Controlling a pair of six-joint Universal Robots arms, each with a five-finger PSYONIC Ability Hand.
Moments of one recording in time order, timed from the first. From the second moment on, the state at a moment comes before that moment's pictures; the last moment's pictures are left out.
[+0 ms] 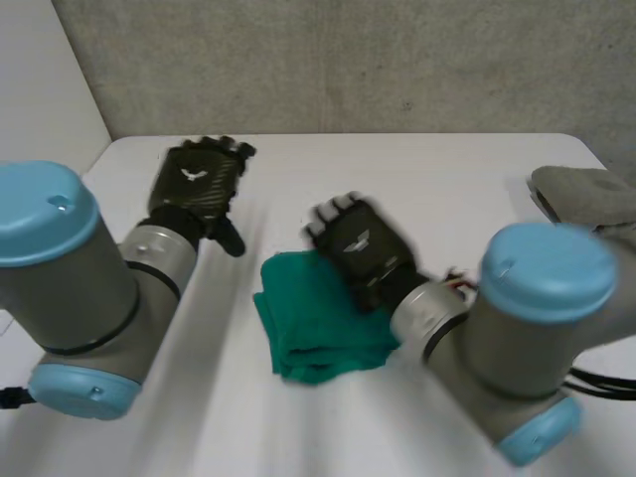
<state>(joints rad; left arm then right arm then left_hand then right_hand) 4.15 -1.86 -1.57 3.39 -1.67 3.32 2.20 -1.16 1.56 -0.27 1.39 2.59 0.22 0.22 0.23 0.22 0.05 0.20 0.22 0.21 0.23 0.07</state>
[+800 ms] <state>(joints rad) 4.09 -2.01 -1.37 3.12 -1.57 3.43 2.15 -1.05 1.35 0.03 1.48 2.76 0.22 0.22 0.23 0.22 0.05 0.17 0.22 0.21 0.23 0.07</state>
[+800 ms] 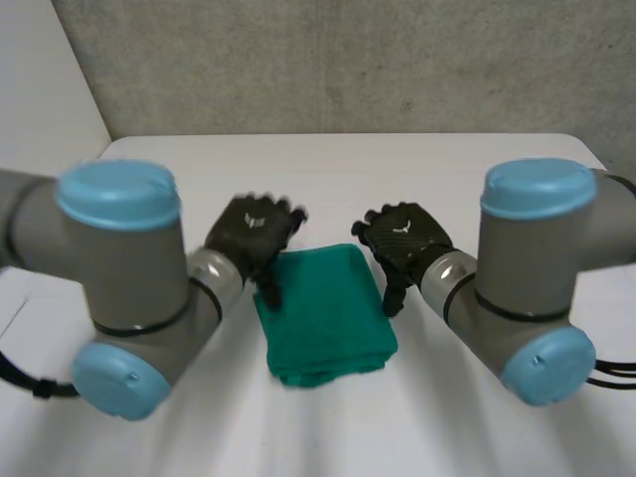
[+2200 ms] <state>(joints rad) 4.21 -1.98 -1.14 2.90 -1.13 3.33 2.34 -1.03 1.71 -0.42 1.53 2.71 0.22 0.22 0.23 0.22 0.05 0.28 0.31 0.31 0.32 0.12</state>
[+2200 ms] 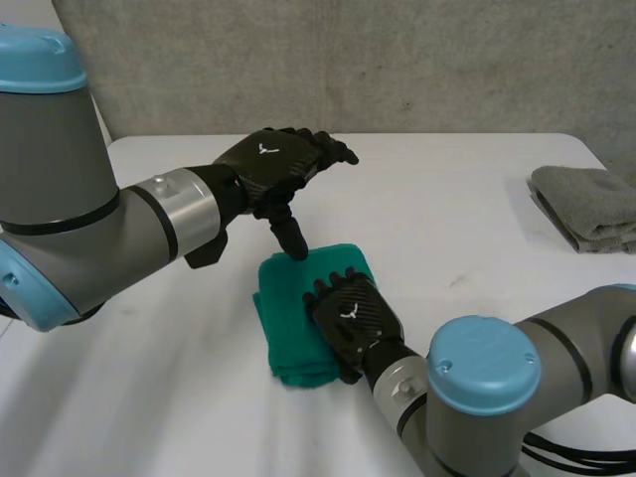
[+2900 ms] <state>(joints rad) 4.22 -1.98 -1.15 2.90 -1.13 3.33 2.34 -0.87 1.50 -0.43 1.53 2.68 0.22 0.22 0.23 0.22 0.05 0.53 0.62 0.62 0.62 0.40</state>
